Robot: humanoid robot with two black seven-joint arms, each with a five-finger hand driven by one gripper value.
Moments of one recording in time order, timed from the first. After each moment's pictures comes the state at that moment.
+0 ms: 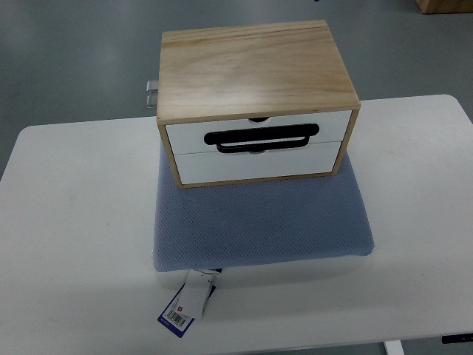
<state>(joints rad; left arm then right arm) -0.07 0.00 -0.07 -0.38 0.01 0.00 0.05 1.71 -0.68 0.17 1.15 -0.53 0.41 -0.37</state>
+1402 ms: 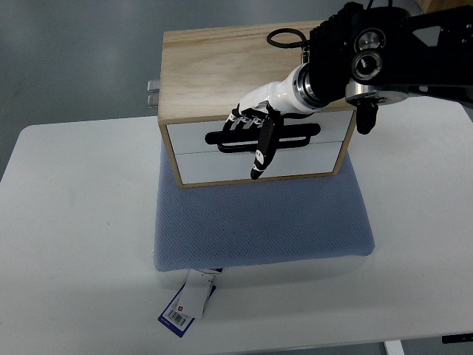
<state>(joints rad) -0.07 0.00 -0.06 -0.37 0.01 0.00 0.05 1.78 -0.44 -0.19 1.52 -0.35 0.17 -0.61</state>
